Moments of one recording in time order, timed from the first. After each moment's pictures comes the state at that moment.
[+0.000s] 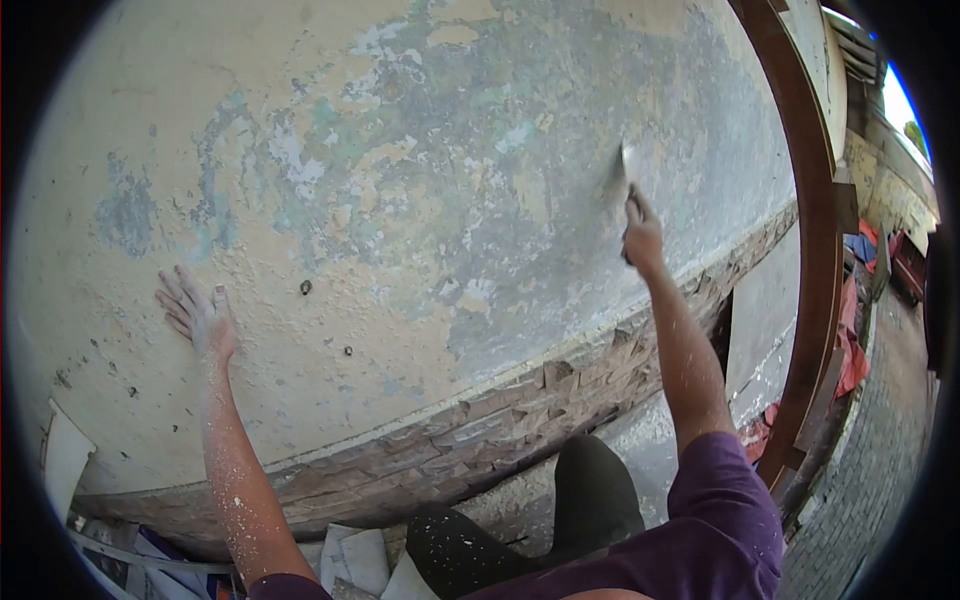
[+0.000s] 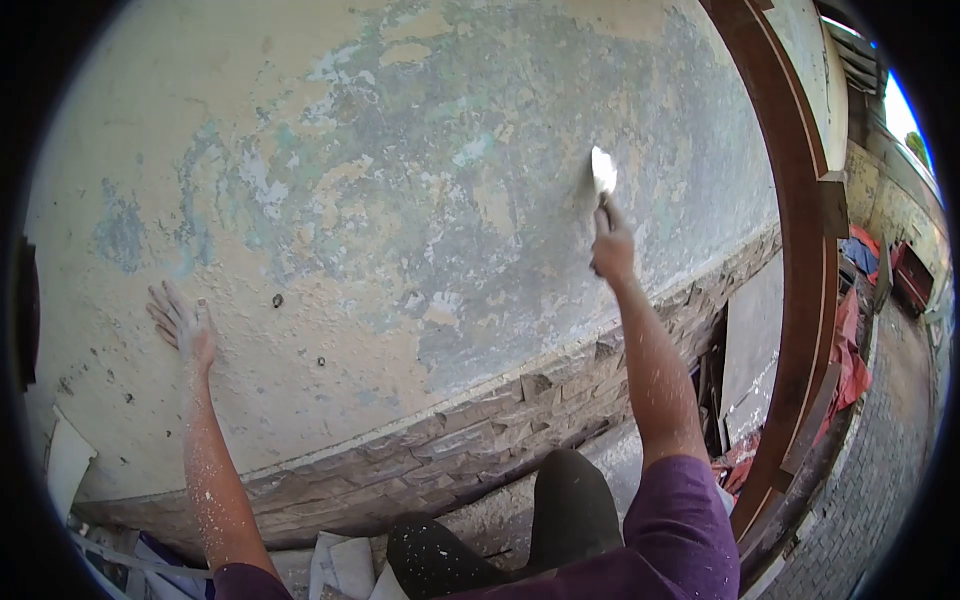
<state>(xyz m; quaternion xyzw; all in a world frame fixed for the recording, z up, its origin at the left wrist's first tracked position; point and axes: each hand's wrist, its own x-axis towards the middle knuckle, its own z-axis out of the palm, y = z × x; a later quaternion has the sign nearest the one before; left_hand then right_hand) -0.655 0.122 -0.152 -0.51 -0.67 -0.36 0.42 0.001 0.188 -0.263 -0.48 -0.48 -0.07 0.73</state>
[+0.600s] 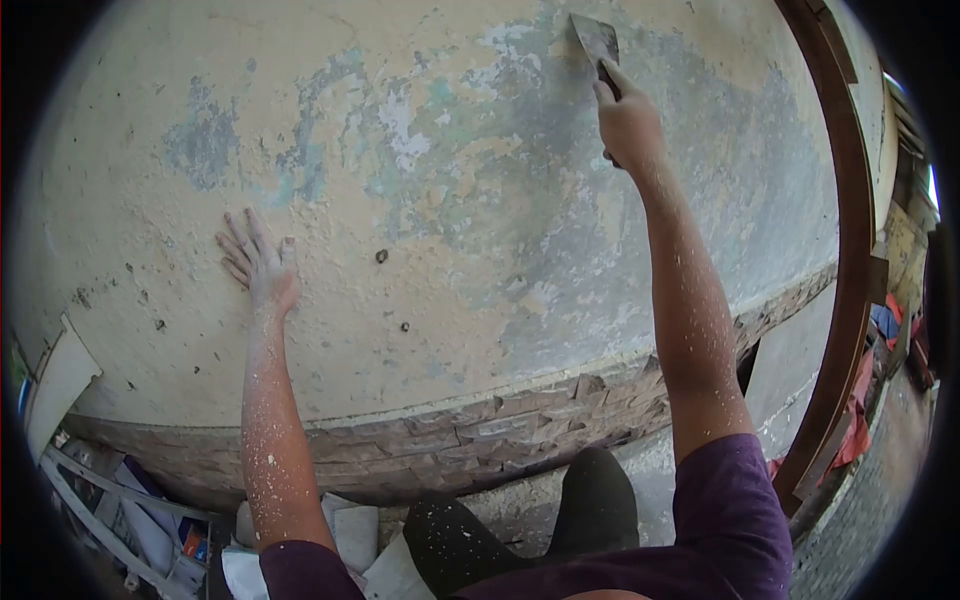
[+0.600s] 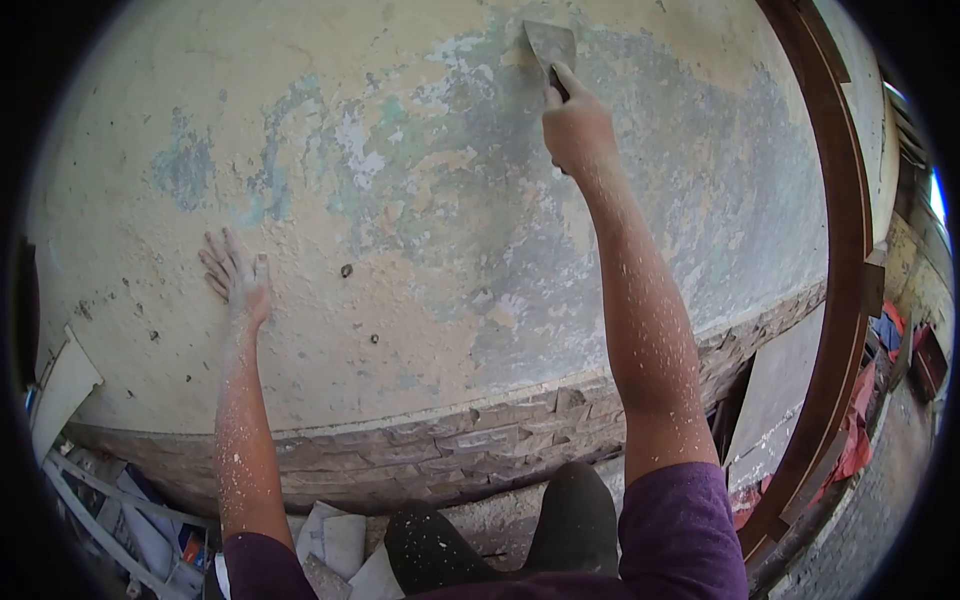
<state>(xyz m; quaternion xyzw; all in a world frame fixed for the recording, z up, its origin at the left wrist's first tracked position) -0.644 0.117 -0.153 -0.50 -0.69 -0.37 0.37 -0.201 0.109 -0.024 -0.51 -0.59 0.00 0.63</state>
